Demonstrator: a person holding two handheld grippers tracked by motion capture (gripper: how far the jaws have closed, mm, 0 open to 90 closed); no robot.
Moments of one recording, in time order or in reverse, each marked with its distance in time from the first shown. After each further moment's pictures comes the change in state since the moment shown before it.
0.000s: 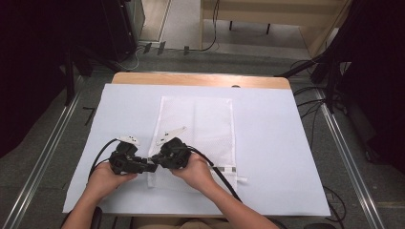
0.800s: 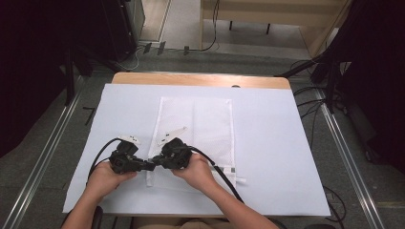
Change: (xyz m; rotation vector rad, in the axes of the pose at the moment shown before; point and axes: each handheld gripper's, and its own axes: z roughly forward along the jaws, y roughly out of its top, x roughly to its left) left arm -0.001 0.002 -0.001 0.027 -0.007 -0.019; right arm -0.004 -0.004 0.002 0.020 0.012 -0.001
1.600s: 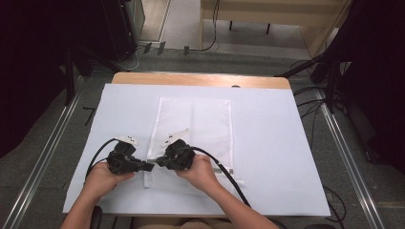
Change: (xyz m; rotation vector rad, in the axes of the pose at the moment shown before) left arm 0.002 -0.004 -0.007 -0.007 0.002 0.012; right arm -0.009 -0.011 0.001 0.019 -0.004 -0.006
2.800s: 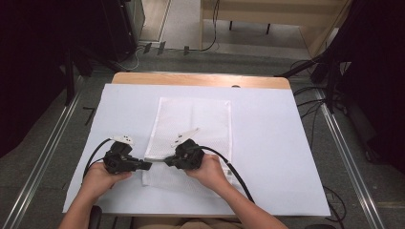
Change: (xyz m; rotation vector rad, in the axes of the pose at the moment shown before) left arm 0.003 -0.003 -0.006 -0.031 -0.002 0.022; right arm -0.014 -0.014 -0.016 0.001 0.017 -0.016
